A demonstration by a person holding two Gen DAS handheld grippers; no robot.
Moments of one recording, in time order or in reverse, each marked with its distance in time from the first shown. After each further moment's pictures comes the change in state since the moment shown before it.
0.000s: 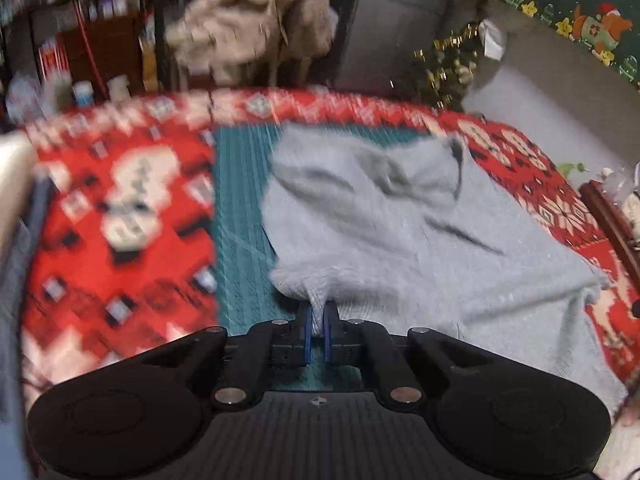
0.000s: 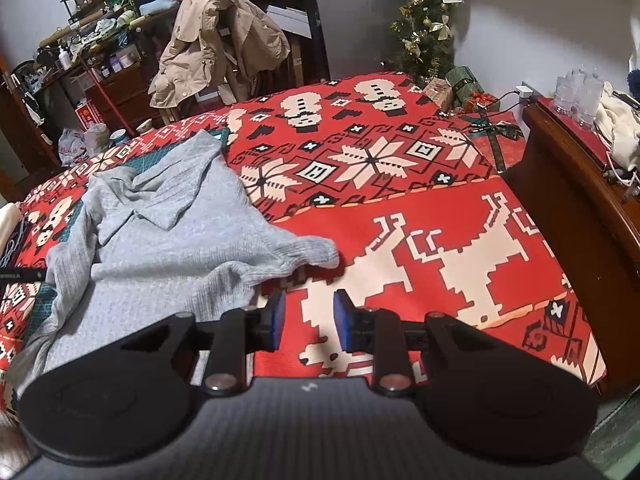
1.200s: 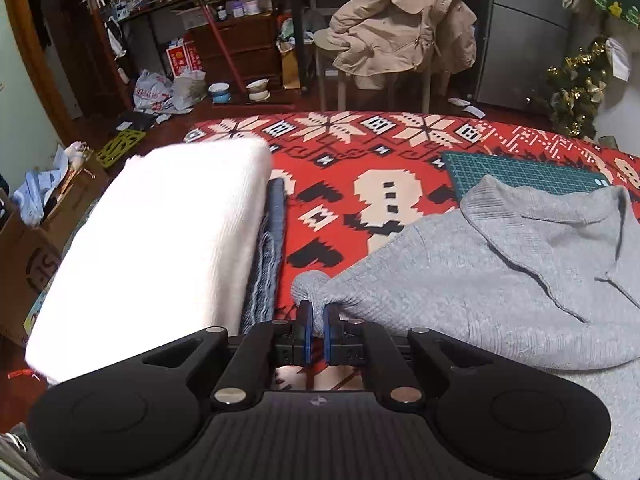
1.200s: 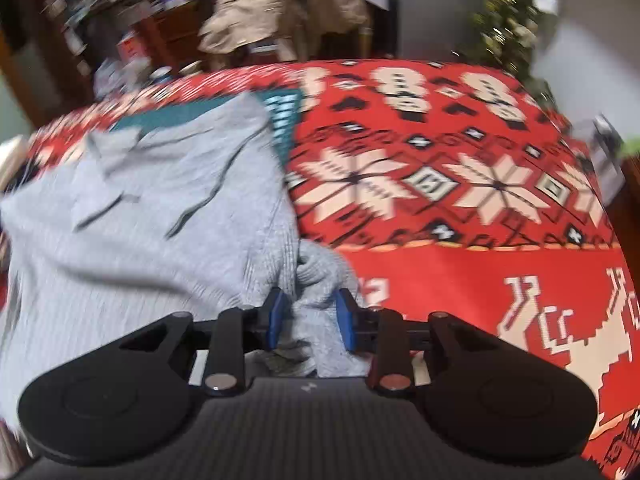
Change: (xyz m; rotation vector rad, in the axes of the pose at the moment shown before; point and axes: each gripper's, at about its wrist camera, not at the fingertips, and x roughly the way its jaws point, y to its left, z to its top) left arm -0.026 0.113 0.004 -0.104 0.036 0.374; right arm 0.095 0.073 0.027 -0.264 0.106 0.057
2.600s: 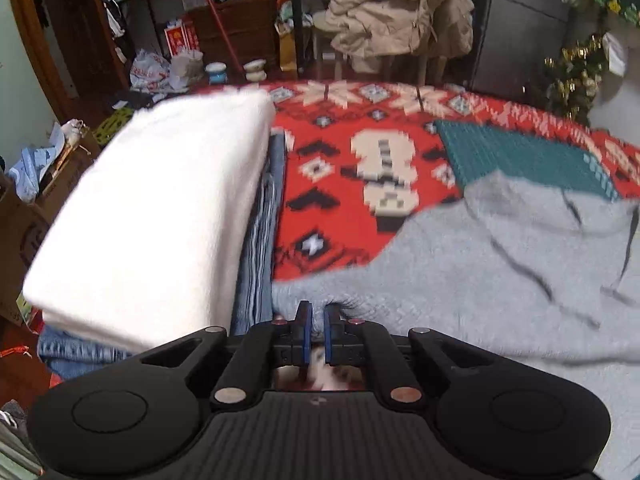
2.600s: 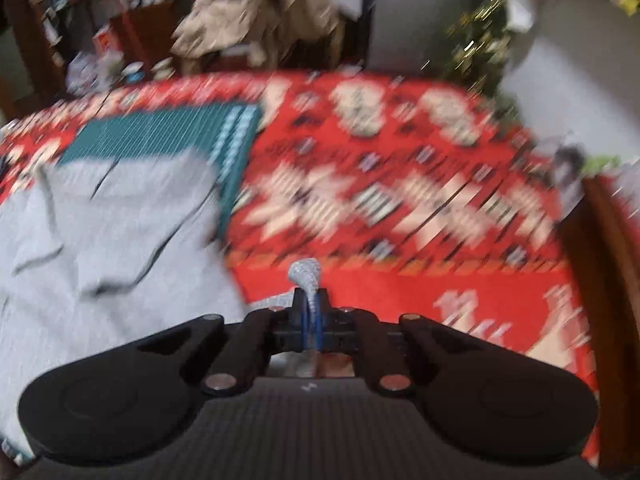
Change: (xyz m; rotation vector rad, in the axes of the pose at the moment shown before) left arm -0.015 0.004 -0.022 -0.026 0.019 -0.033; right arm -0.020 -0.040 0.029 0.053 -0.053 -0.155
